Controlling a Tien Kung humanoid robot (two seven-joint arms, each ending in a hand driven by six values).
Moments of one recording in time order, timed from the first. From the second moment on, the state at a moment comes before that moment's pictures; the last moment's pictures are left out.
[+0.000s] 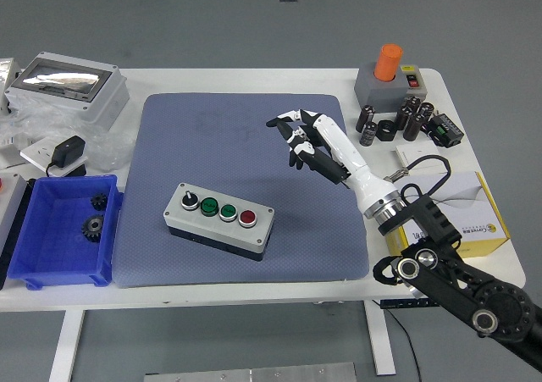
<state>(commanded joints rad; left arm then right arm) 0.01 0.10 -1.95 -0.21 1.84 -0.06 0.13 0.35 -0.31 0.78 1.50 -1.39 -0.37 0.25</state>
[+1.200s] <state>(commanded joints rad) -0.01 0.12 -1.99 -0.21 1.90 -0.07 0.14 0.26 -0.30 0.77 1.57 -1.65 -0.50 0.08</state>
